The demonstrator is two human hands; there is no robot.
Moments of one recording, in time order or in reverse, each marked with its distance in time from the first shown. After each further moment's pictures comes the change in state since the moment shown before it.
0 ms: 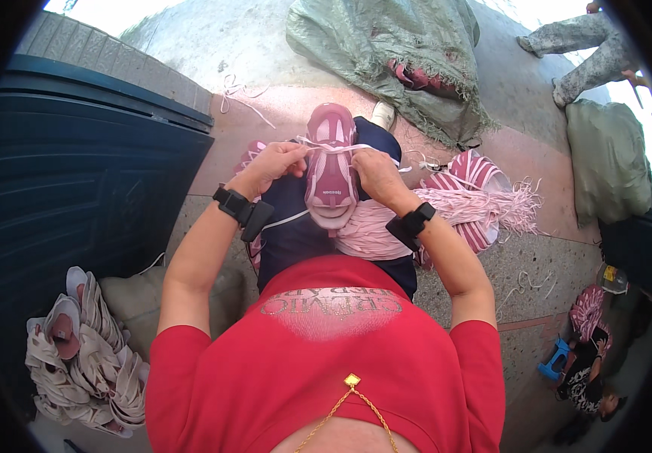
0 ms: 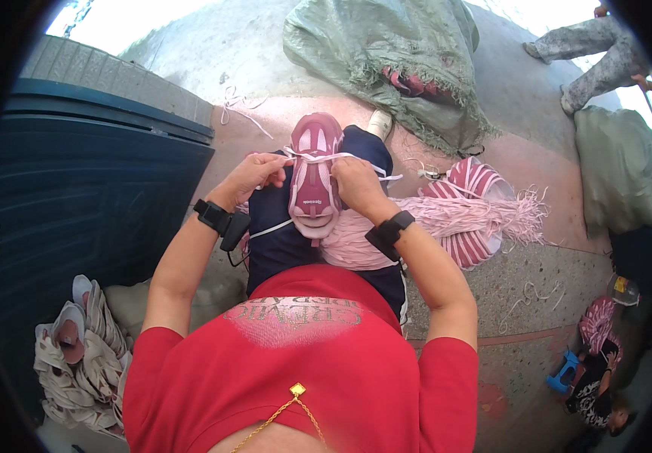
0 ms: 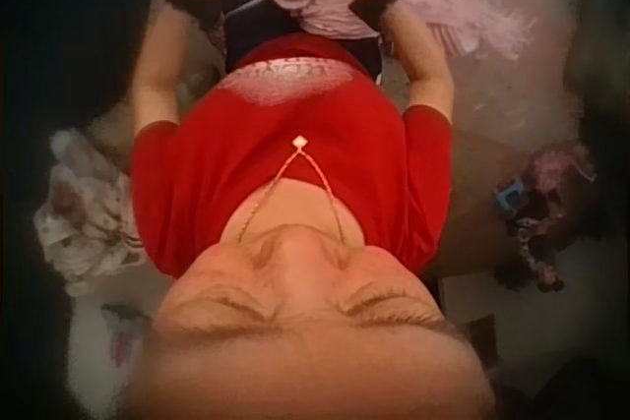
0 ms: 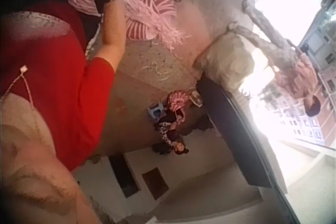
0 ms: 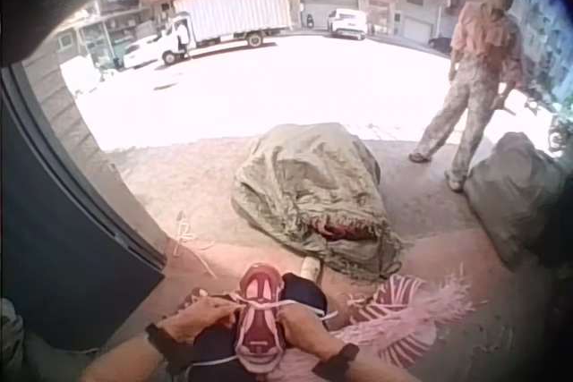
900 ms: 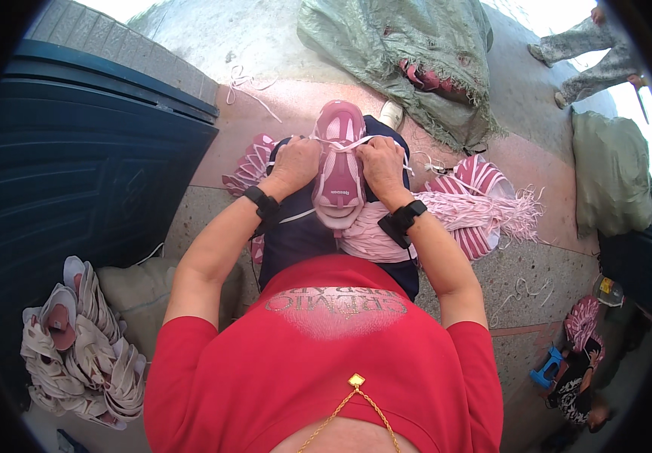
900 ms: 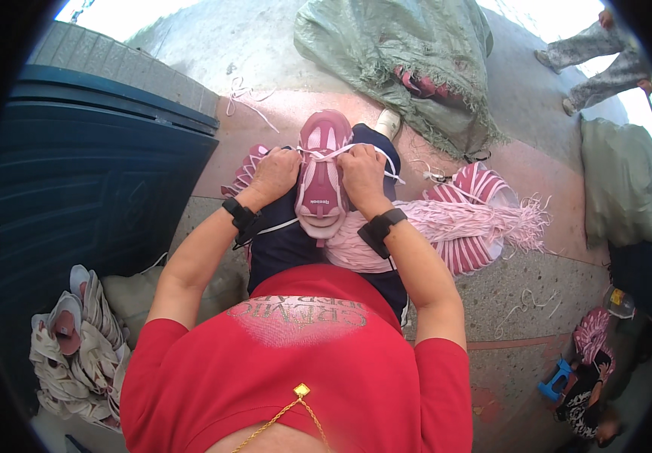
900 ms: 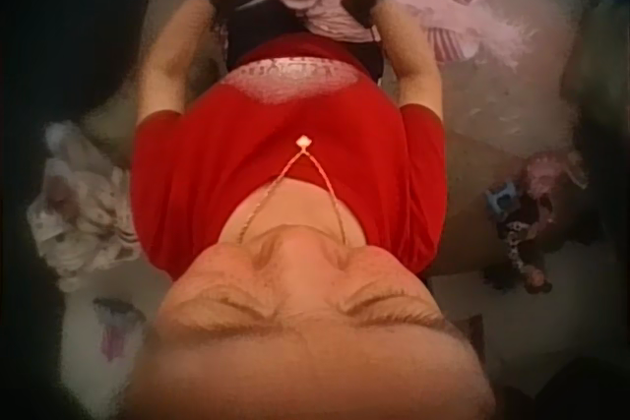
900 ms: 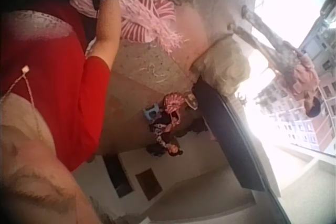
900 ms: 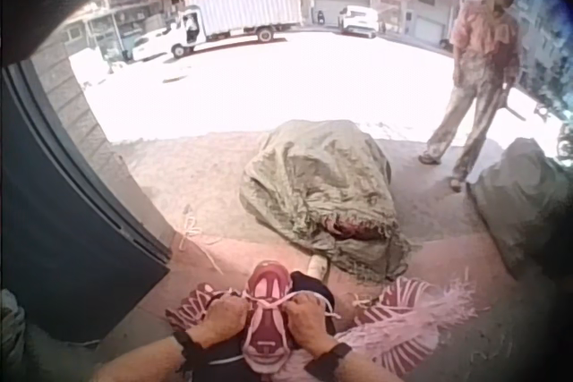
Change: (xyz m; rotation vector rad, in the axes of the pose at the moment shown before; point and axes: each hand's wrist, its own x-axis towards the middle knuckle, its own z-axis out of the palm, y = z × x) left_hand 0.027 -0.034 0.022 1.141 0.390 0.566; right_hand 0.017 -0.007 0.017 -0.231 0.204 0.108
